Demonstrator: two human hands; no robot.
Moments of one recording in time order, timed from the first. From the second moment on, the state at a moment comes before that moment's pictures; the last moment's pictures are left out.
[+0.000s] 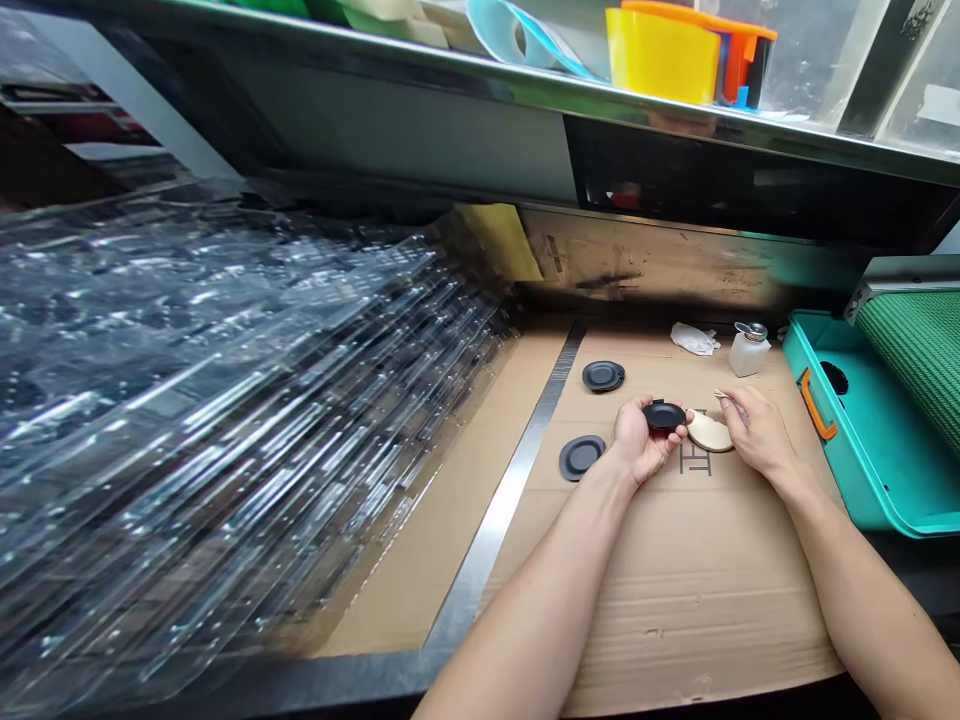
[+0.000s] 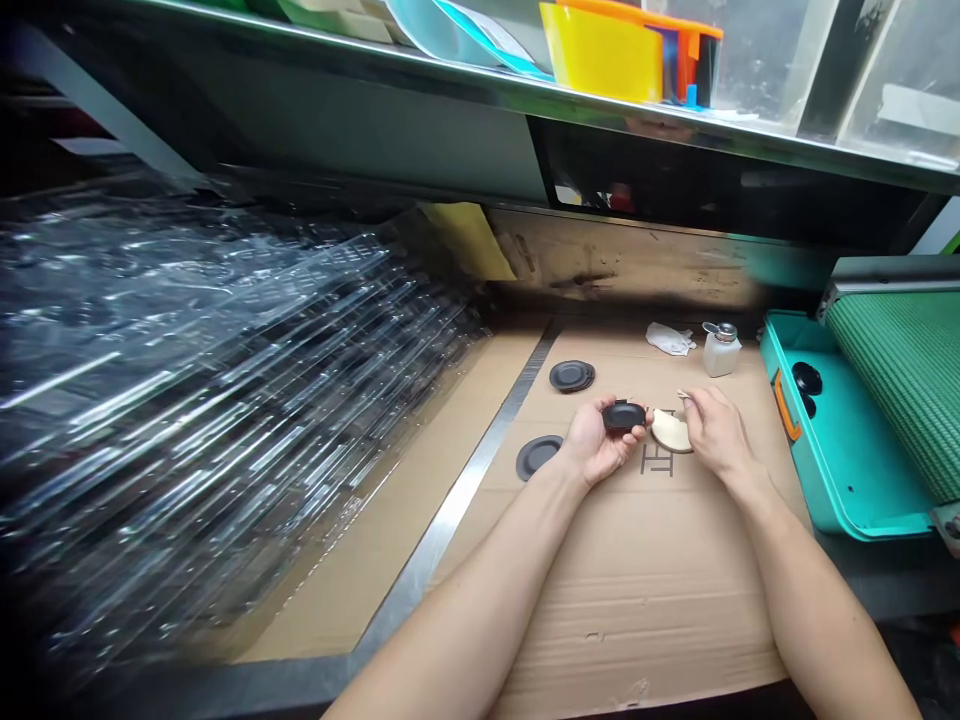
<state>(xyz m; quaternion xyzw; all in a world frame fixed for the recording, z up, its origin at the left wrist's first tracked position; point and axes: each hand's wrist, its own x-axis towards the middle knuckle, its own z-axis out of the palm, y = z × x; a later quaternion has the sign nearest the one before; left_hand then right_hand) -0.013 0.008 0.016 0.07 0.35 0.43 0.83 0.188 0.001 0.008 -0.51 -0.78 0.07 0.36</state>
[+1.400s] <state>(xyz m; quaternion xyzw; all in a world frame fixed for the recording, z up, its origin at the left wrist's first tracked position) 0.014 -0.008 0.002 0.62 0.53 0.33 0.48 0.165 -0.015 0.017 -0.50 -0.85 -0.06 0.16</state>
